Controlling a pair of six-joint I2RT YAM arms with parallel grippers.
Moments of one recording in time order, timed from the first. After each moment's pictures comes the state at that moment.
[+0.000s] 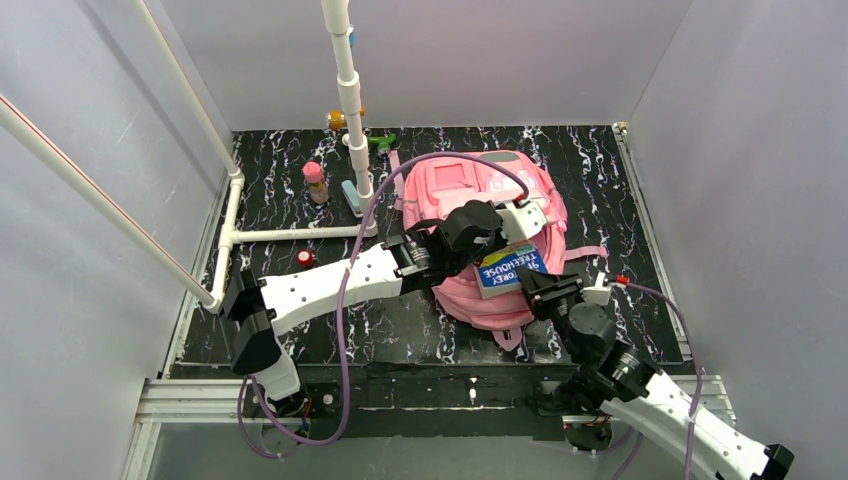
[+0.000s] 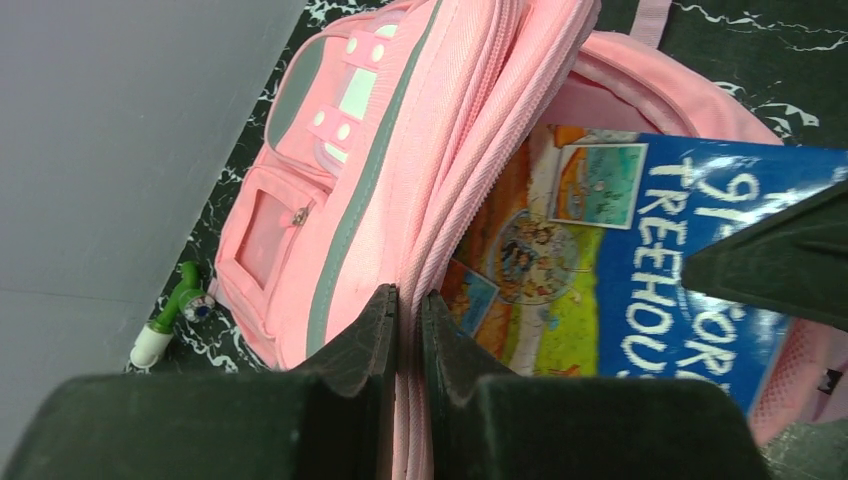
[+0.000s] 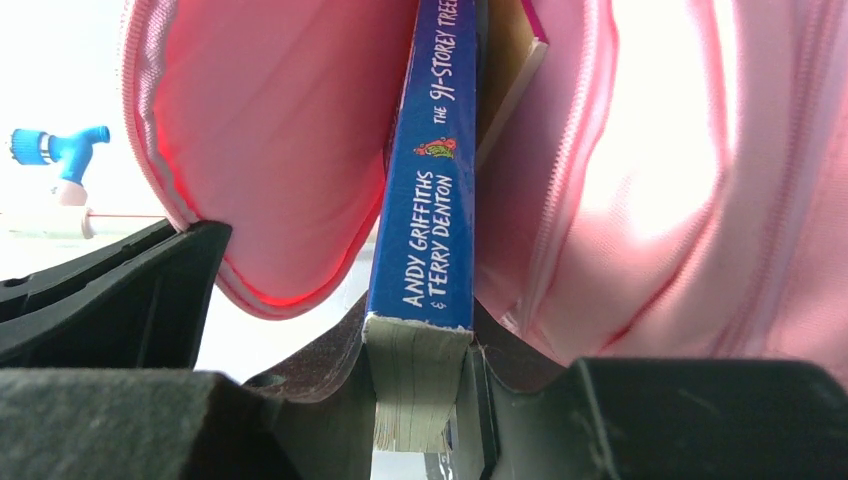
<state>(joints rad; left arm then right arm) -1.15 1.64 1.48 -0.28 -0.41 0.41 0.88 0.14 0.21 -0.28 0.58 1.51</state>
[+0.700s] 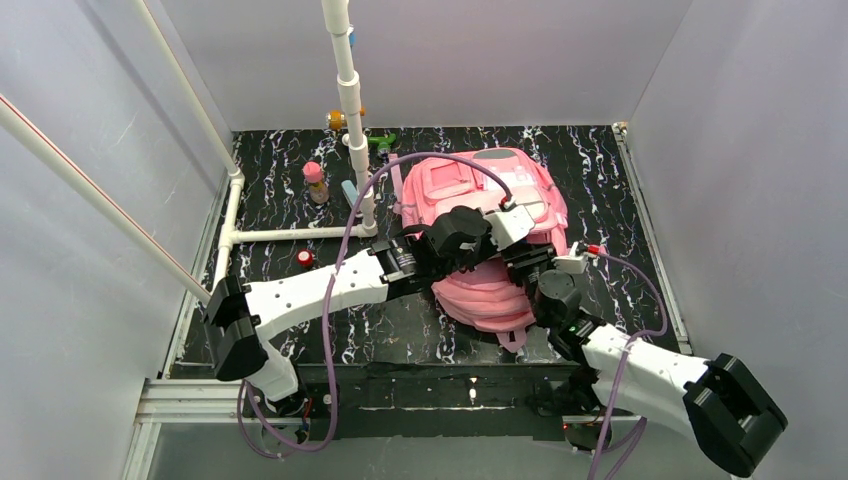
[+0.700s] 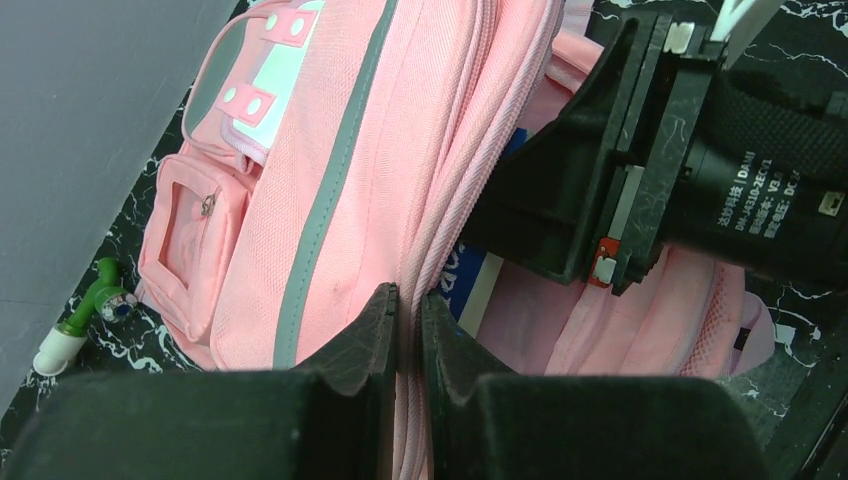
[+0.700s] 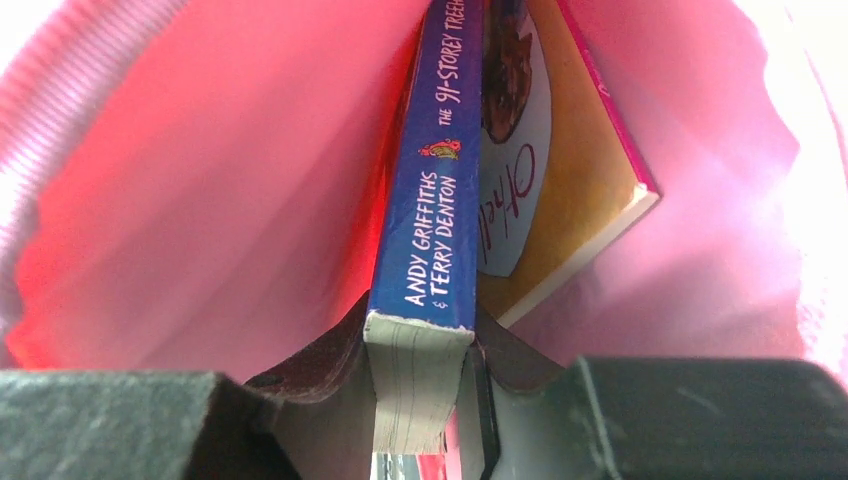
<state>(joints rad) -1.14 1.56 1.39 -0.27 -0.29 0.28 0.76 0.94 0.19 0.66 0.58 1.31</state>
